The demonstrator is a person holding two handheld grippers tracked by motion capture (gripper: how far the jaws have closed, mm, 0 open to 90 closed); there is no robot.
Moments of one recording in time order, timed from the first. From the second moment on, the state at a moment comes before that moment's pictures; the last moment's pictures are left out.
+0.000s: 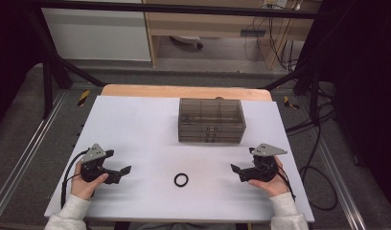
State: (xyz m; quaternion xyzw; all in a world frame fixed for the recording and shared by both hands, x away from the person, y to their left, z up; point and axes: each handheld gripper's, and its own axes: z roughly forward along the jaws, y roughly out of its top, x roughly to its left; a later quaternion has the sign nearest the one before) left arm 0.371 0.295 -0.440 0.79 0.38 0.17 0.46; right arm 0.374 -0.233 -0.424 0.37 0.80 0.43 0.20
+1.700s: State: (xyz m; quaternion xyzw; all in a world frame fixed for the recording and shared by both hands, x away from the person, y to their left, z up) left arm 0.371 0.293 -0.442 0.79 0.38 0.17 0.45; right arm 0.379 -0.177 -0.413 0.24 0.87 0.30 0.30
